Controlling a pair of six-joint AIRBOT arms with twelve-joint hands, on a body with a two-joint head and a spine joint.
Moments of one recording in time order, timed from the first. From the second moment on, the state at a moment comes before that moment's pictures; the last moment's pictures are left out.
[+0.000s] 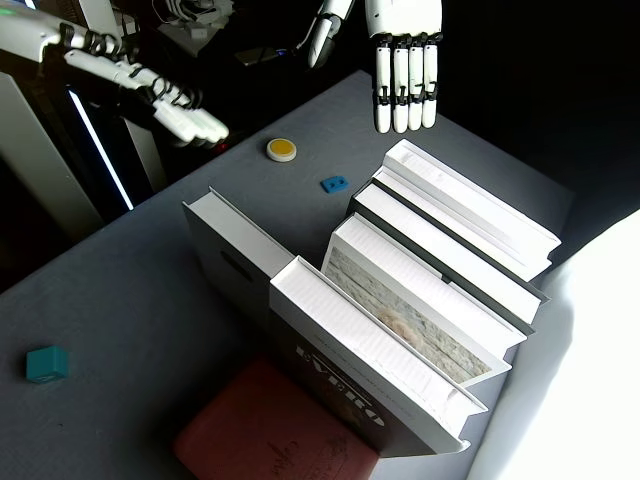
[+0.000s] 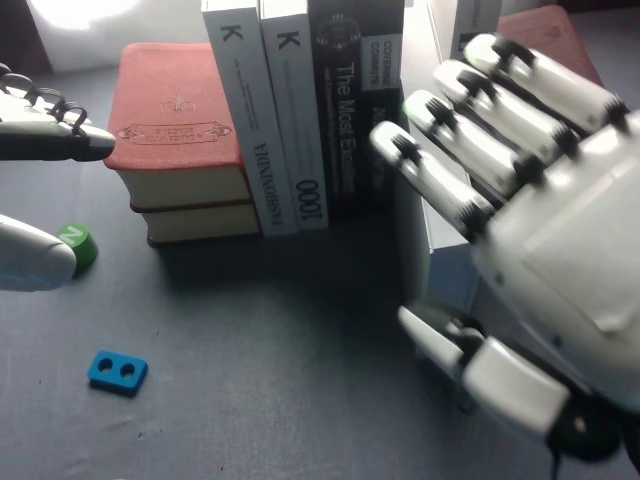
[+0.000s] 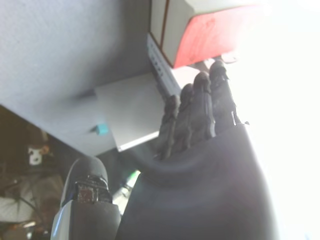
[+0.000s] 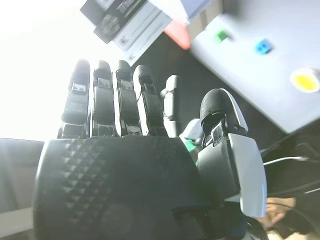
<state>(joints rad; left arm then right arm) -0.22 -0.42 0.80 3.00 -0.86 -1.81 -0.45 -0.94 0.19 0.94 1.25 -2.58</state>
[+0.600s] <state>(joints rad) -0.22 -0.42 0.80 3.00 -0.86 -1.81 -0.16 -0.83 0.35 1.23 0.82 -2.29</state>
